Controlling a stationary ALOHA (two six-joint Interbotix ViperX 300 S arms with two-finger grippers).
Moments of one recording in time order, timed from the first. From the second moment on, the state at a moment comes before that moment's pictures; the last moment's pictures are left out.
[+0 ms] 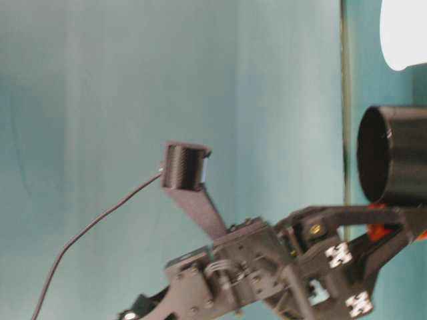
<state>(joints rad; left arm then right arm) 0.00 0.12 0.44 0.02 0.51 0.00 -0.03 -0.85 1.07 0.04 0.23 0.16</state>
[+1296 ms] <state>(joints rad) 0.01 0.17 0.48 0.02 0.44 0.00 -0.03 -0.85 1.08 0.04 0.23 0.16</state>
